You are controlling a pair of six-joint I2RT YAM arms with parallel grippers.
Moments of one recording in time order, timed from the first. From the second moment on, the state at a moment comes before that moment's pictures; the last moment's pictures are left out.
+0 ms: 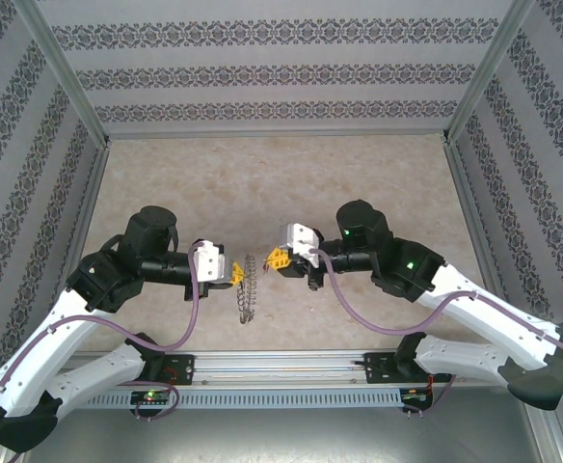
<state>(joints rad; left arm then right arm) -0.61 0.84 1.08 -0.88 0.68 0.71 0.93 1.04 1.07 -0.43 -0.51 -0.33</state>
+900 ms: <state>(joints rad) -0.61 0.83 1.08 -0.88 0.70 0.71 0.99 1.11 1.09 -0.44 -0.52 -0.37</state>
